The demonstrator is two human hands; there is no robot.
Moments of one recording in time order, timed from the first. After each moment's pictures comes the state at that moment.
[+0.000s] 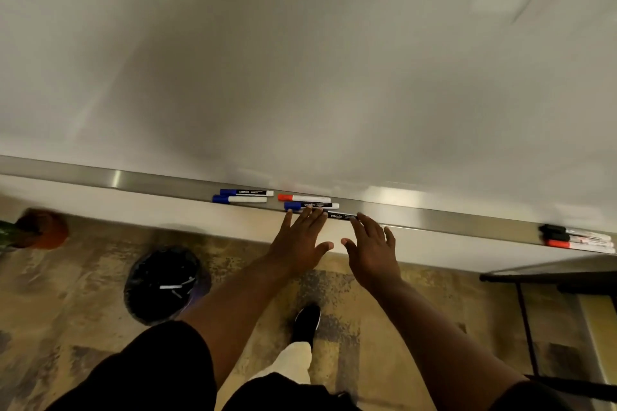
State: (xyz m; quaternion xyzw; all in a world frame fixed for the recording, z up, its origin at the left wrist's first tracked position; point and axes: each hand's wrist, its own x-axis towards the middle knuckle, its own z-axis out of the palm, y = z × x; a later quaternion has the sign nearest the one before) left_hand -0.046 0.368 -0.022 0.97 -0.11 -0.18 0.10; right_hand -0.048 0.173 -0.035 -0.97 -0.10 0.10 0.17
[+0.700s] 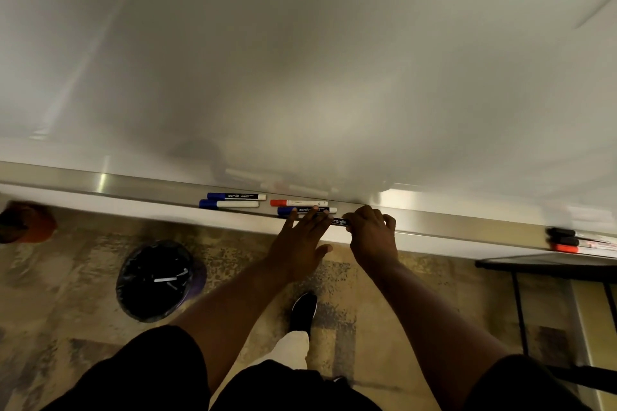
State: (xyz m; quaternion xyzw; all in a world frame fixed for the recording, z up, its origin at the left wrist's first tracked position) left_hand -0.019 0.372 -0.053 0.97 -0.18 -0.13 0.12; right_hand 0.015 0.179 -0.057 -0.98 -0.09 0.07 0.14
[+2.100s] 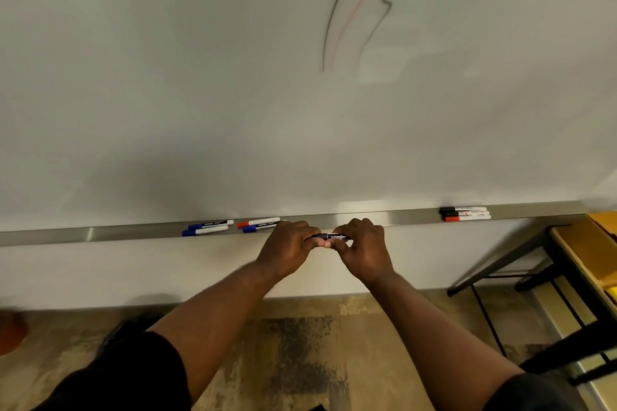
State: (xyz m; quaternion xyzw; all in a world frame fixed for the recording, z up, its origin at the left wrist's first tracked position) left_hand -0.124 0.265 0.087 0.94 -0.21 0.05 0.26; right_hand -0.136 0.067 0.068 -0.92 -0.09 -0.13 0.34
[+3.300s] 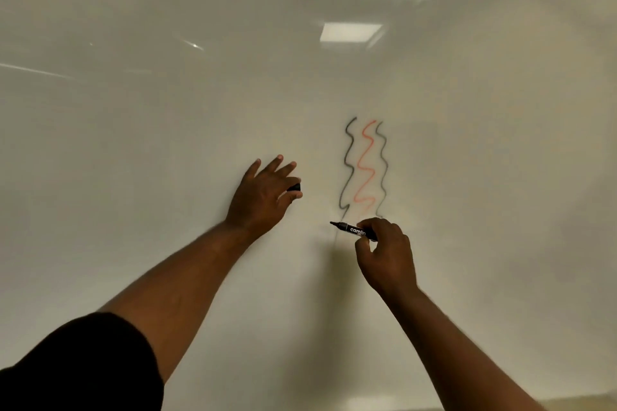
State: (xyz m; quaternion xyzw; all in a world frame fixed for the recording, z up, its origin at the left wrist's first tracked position) left_hand 0.045 0.334 0.458 0.79 -0.31 0.53 0.09; right_hand -0.034 0.083 0.379 -0.82 -0.08 -0.43 0.36
